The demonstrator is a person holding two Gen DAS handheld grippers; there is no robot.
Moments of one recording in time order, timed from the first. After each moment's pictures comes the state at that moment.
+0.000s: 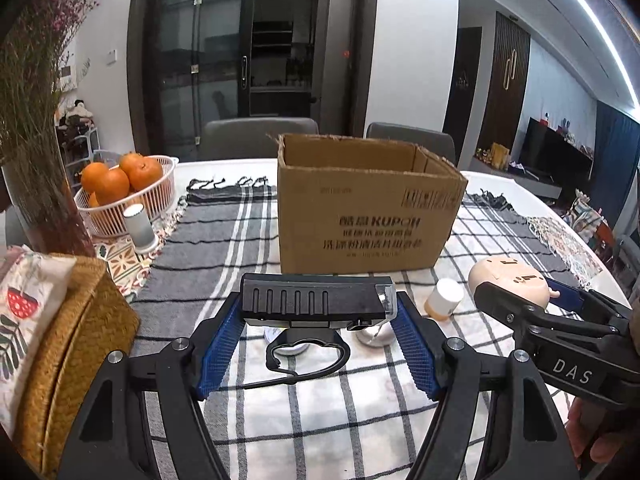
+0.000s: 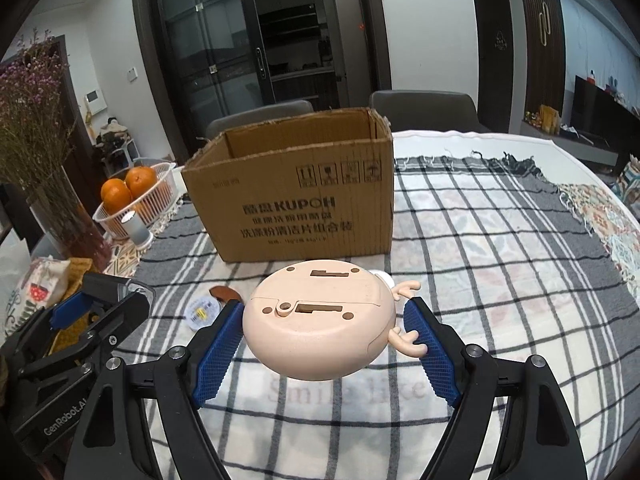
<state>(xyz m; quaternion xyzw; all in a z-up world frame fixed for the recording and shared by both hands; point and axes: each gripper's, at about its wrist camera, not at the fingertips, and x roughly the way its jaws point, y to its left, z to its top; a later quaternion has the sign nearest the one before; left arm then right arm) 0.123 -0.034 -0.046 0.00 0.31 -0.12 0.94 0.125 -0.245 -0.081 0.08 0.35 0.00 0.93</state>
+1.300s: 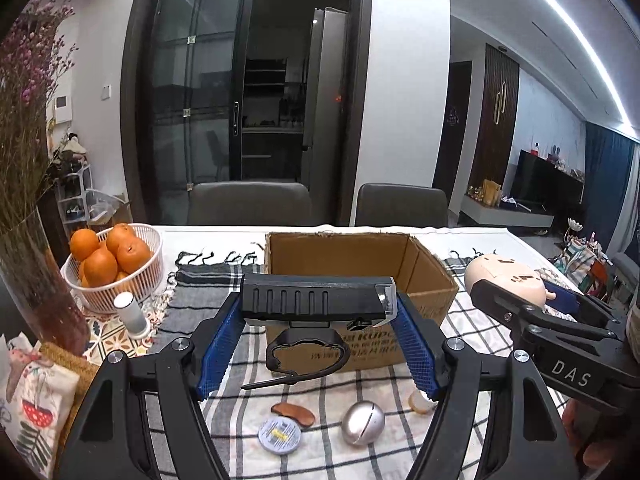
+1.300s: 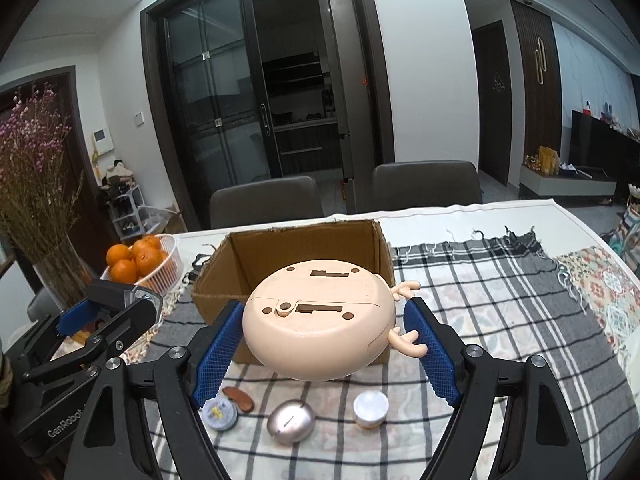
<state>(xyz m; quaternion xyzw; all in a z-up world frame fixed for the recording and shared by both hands) 0.180 -0.052 0.028 -0.01 0.25 -0.13 0.96 0.172 -0.260 -0.002 0.08 0.26 0.00 0.96</state>
